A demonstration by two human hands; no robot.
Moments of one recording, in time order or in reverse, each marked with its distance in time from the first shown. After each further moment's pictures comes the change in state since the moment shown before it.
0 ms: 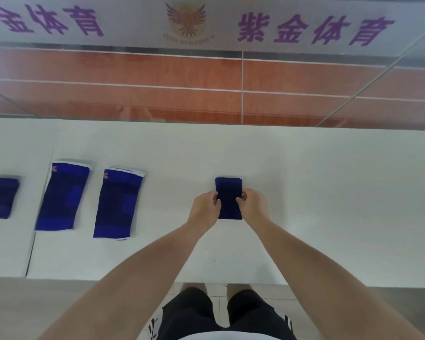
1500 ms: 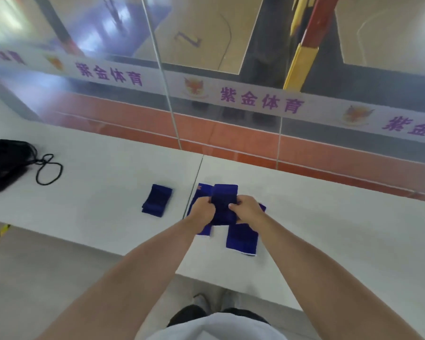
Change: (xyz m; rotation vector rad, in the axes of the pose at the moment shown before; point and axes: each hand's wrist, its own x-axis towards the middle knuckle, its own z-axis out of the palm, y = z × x) left_hand -0.090 -0.222 -0.350 -0.302 0.173 -0.133; right_hand -0.135 -0.352 0.196 0.230 -0.288 -0.132
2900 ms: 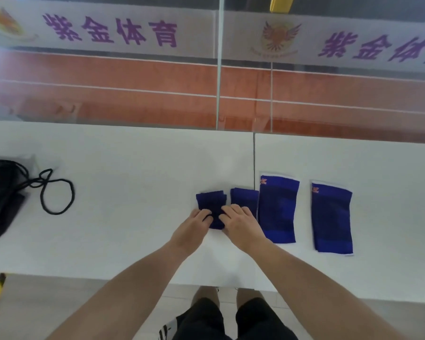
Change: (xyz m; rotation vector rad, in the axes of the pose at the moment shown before) left_hand 0.146 -0.242 -0.199 0.896 -0.103 0.864; right_hand 0.096 -0.045 0.273 -1.055 0.047 -0.547
